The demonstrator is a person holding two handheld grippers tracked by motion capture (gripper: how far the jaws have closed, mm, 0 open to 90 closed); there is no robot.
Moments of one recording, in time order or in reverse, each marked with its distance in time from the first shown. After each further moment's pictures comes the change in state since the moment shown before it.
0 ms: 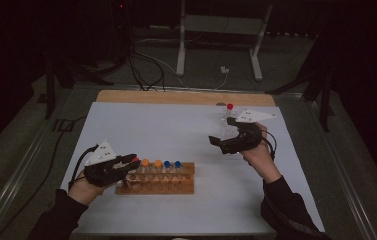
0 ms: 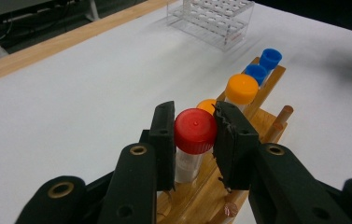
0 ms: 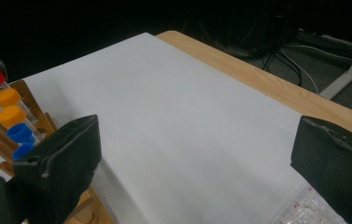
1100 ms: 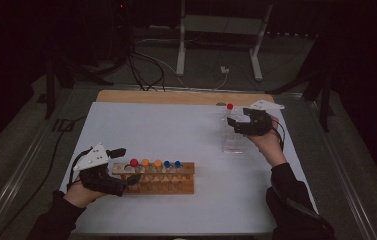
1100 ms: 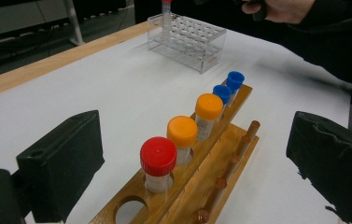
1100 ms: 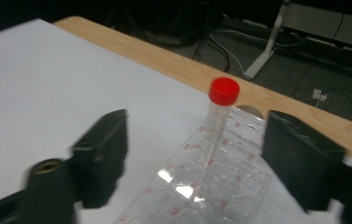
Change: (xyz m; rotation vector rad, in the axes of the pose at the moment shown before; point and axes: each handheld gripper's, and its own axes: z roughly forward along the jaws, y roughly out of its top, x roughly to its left) left arm -0.005 -0.002 -0.015 -0.102 -0.071 0.006; right arm -0.083 -0.023 0.017 0.031 -0.266 0.060
